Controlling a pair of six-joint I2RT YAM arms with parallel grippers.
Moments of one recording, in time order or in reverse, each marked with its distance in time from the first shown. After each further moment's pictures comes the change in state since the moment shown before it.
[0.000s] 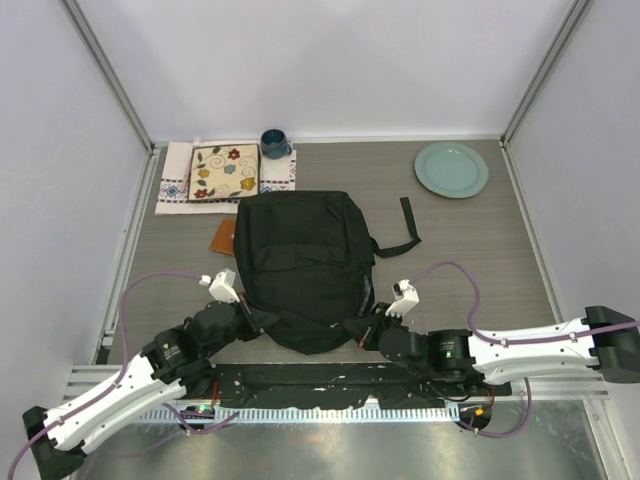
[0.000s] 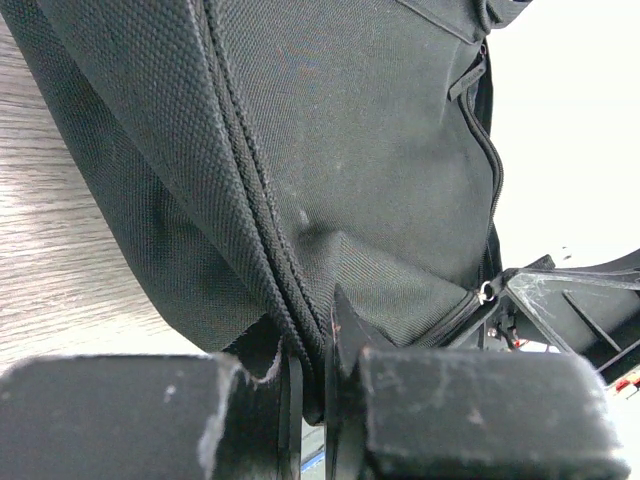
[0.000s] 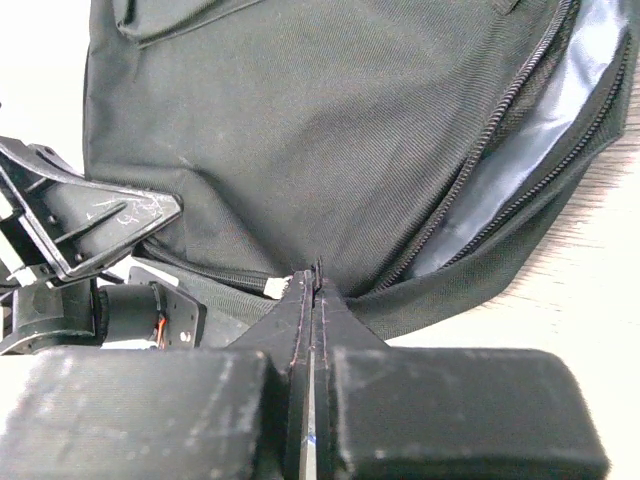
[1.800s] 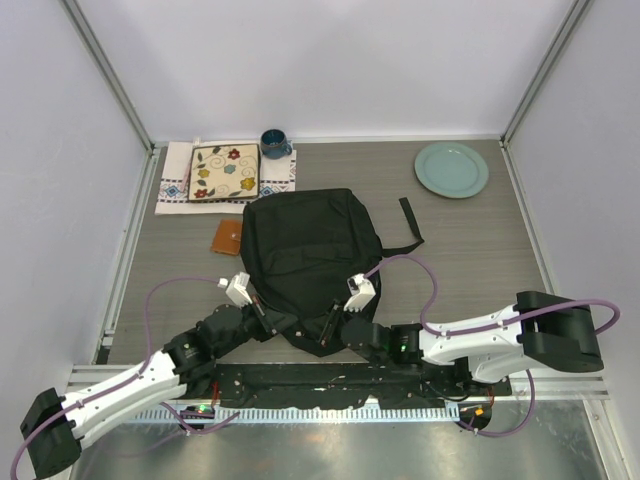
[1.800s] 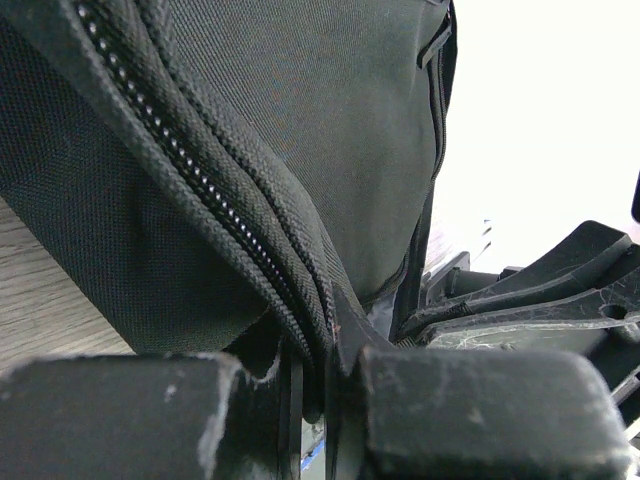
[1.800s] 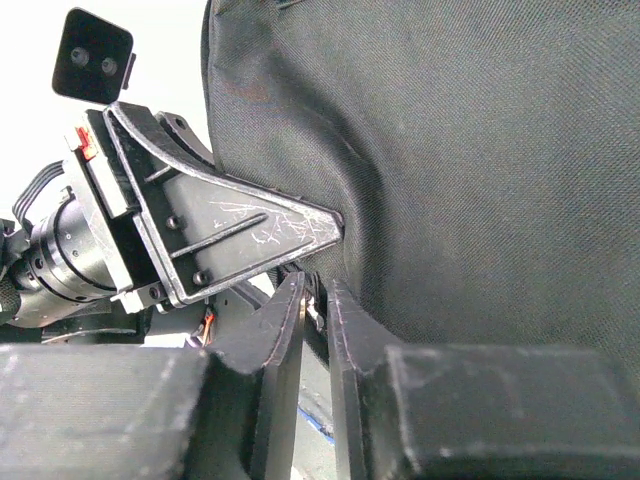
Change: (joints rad) left arm 0.000 0.146 -0.198 0.494 0.129 -0.081; right arm -0.037 0.415 0.154 0.364 -0.151 -0.100
